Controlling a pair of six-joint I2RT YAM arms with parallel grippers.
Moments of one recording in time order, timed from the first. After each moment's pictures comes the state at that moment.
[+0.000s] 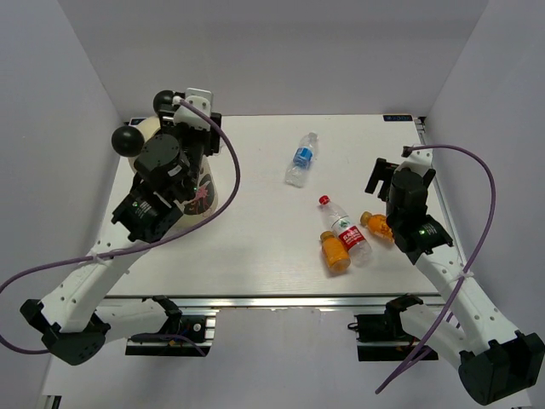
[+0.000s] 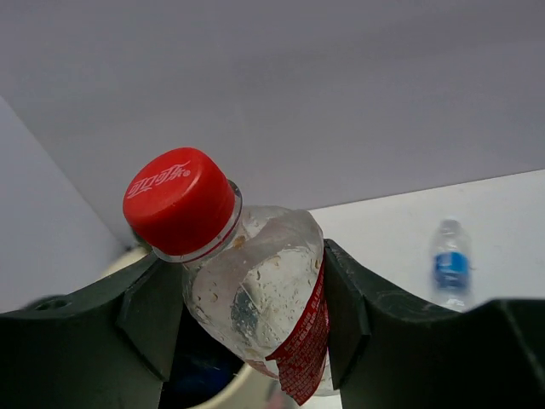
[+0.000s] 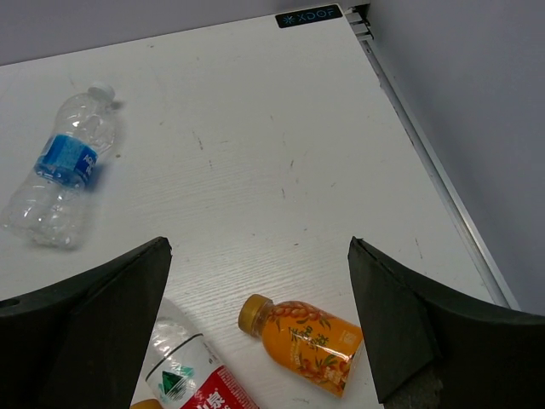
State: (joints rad) left arm -0.73 1.12 1.42 -0.17 -0.65 0.26; right arm 0.37 0.89 0.79 -0.18 0.55 0.18
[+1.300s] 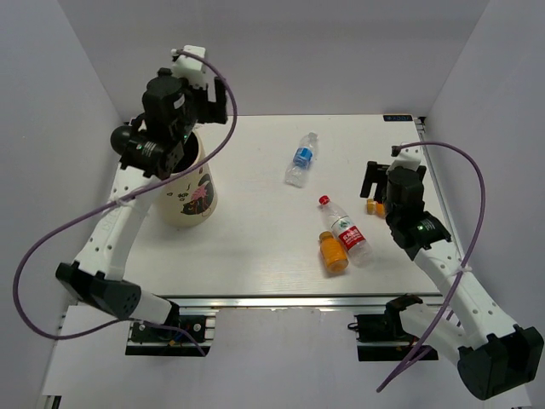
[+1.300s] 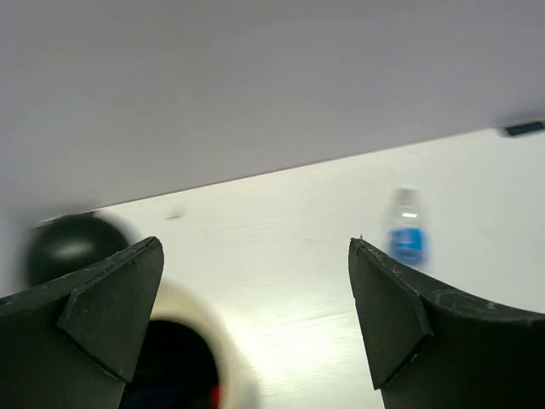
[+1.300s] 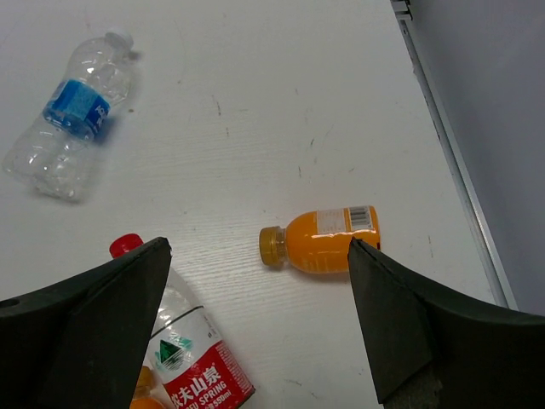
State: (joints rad) left arm -0.38 1.41 1.69 -0.38 -0.23 0.09; right arm 0.37 0.91 0.80 -0.22 0.45 0.12
